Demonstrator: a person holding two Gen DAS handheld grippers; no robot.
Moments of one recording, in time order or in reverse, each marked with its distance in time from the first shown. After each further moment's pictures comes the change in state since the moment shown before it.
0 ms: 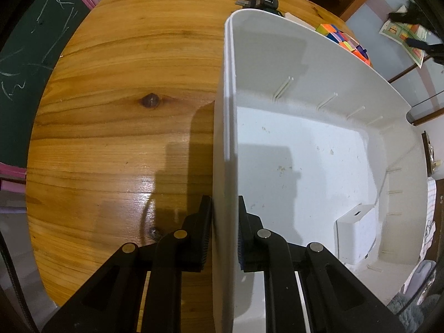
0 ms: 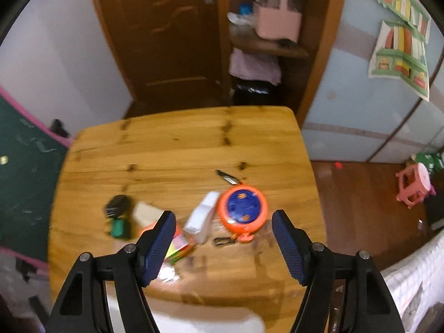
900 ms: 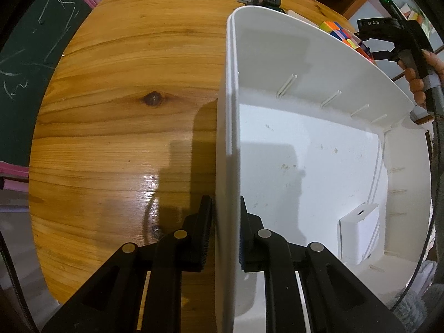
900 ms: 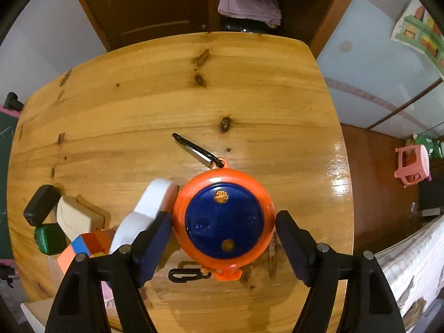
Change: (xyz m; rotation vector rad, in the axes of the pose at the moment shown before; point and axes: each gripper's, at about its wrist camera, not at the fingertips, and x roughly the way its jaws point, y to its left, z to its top) left arm 0.006 -0.010 0.003 0.000 0.010 0.019; right arm 0.136 -0.007 0.009 -0.020 0.259 -0.034
